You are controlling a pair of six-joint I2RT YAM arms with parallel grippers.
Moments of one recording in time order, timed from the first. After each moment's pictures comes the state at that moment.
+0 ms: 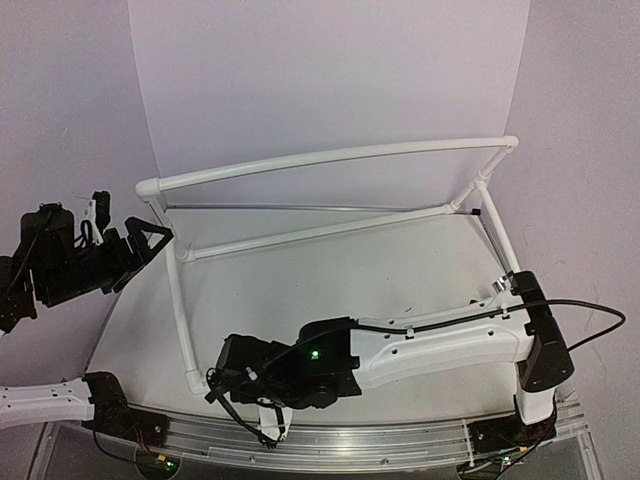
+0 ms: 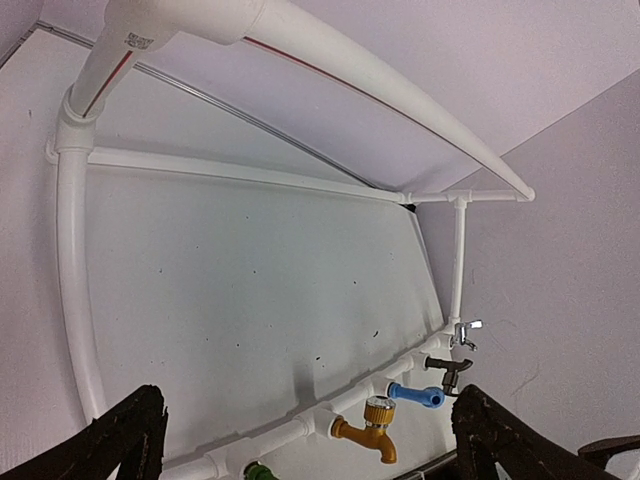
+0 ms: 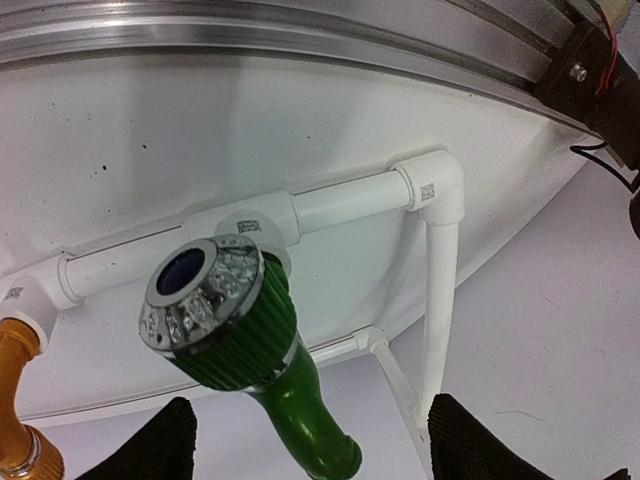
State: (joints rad) left arm -0.87 0.60 0.99 -0.77 -0.29 -0.93; right arm 1.54 2.06 1.78 -0.75 0.45 -1.94
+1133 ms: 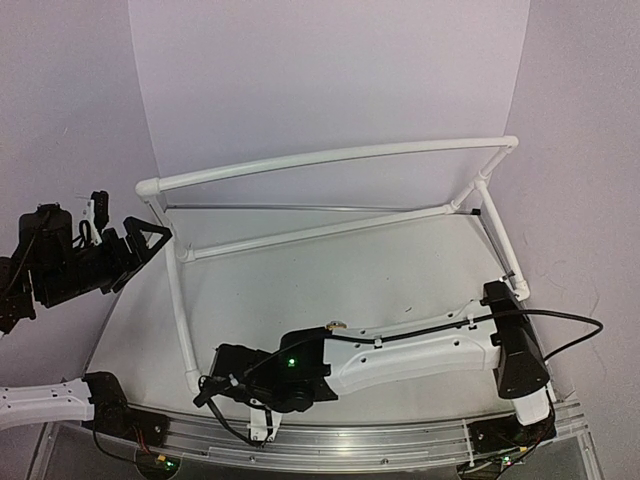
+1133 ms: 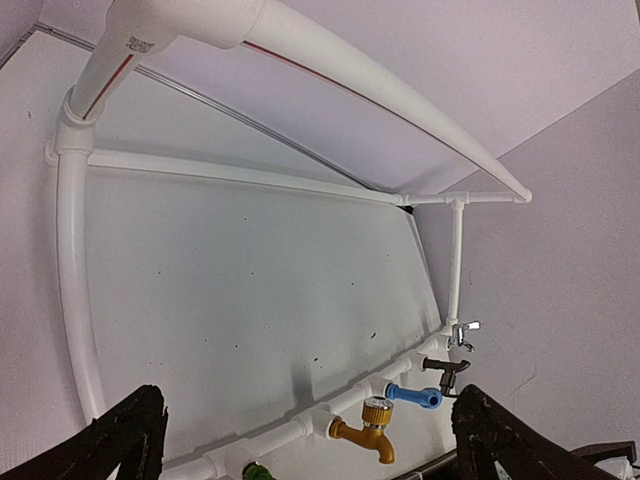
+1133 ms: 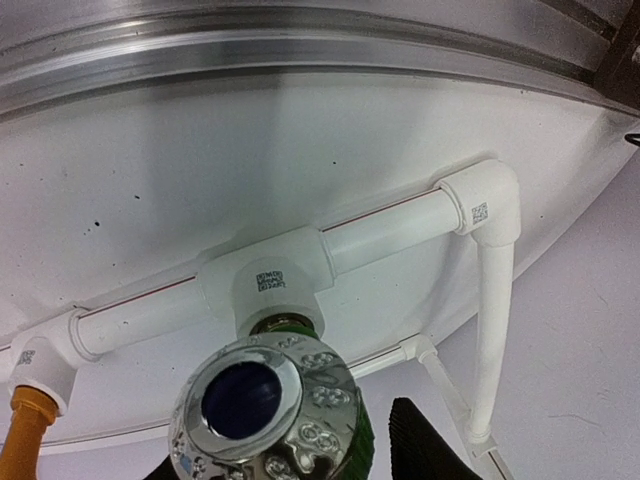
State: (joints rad) left arm -0.87 0.59 0.99 -0.77 -0.29 -0.93; right arm 1.53 2.18 1.84 -0.78 0.48 -1.79
